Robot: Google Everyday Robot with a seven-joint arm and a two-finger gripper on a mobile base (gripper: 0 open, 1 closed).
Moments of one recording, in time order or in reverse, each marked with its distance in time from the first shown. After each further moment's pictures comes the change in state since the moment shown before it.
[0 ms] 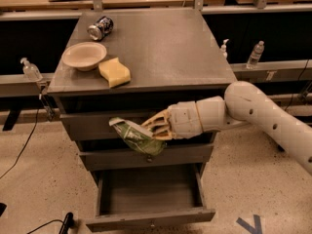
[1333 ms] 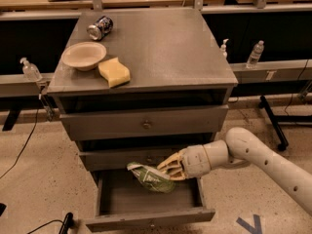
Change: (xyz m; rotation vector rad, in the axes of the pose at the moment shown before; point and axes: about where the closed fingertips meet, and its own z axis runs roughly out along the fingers) arm 0.062 0.158 0.008 -0.048 -0.151 0.099
